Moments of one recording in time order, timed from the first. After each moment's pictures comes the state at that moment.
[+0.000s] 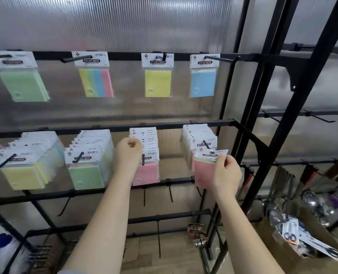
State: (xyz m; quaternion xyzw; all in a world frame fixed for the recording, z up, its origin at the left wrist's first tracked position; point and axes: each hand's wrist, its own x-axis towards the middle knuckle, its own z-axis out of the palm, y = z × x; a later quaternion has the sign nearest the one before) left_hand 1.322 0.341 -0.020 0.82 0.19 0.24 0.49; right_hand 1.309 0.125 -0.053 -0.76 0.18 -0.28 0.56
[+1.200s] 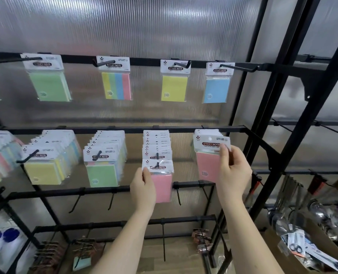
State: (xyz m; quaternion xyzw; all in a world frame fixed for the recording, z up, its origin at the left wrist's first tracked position) left_hand 1.280 0.327 -0.098 0.73 0.17 0.31 0.58; right_hand 1.278 0.158 -0.018 -0.70 0.01 -0.39 0.59
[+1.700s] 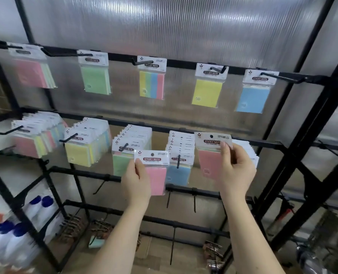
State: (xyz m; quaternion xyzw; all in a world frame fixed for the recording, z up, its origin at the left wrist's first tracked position) left_hand 1.254 0.364 -0.076 0.70 0.26 0.44 0.50; right_hand 1.300 0.190 -0.005 -0.72 -0.08 -0.33 0.61
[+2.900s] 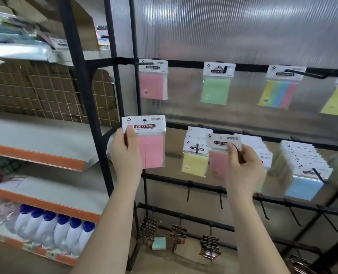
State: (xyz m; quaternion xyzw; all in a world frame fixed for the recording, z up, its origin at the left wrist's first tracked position) left_hand 1.123 0.724 0.011 0.68 0.22 0.52 0.48; right_hand 1.193 0.524 -0.004 -0.70 -0.04 -0.30 0.64
